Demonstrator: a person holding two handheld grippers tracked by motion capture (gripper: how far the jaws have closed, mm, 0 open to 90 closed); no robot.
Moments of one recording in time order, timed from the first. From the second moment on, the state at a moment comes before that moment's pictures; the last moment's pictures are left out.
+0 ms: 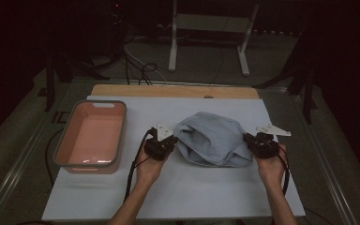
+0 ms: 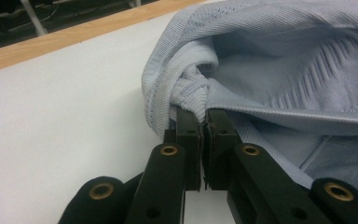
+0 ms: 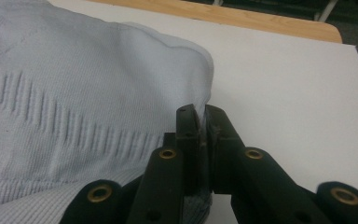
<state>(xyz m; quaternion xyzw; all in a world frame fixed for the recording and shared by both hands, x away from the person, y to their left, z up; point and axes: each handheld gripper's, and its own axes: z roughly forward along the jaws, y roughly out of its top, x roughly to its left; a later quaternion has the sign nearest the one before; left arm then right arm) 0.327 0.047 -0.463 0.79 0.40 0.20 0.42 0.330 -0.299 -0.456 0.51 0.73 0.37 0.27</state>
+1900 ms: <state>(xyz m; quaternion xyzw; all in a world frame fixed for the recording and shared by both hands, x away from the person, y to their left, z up) 0.324 0.012 -0.480 0.83 0.34 0.13 0.43 0.324 -0.308 -0.476 0.52 0.74 0.35 0.25</state>
